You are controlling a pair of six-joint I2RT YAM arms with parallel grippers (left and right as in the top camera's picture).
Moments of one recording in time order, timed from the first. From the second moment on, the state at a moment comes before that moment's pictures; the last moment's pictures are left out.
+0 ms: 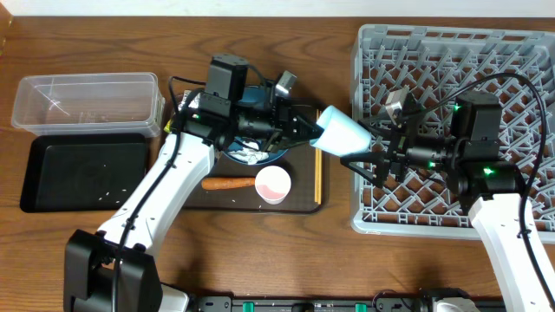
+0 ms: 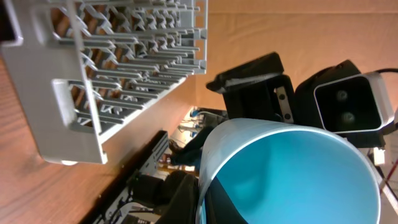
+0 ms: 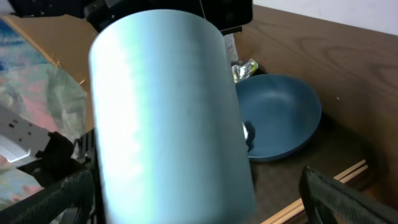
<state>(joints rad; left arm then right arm) -0.35 1.59 1.21 -0.37 1.19 -0.87 0.06 1.23 0.95 -0.44 -1.11 -0.24</state>
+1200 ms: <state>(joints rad) -0.38 1.59 1.21 -0.37 1.14 -0.87 0.07 1.23 0.95 -0.40 -1.09 -0.26</state>
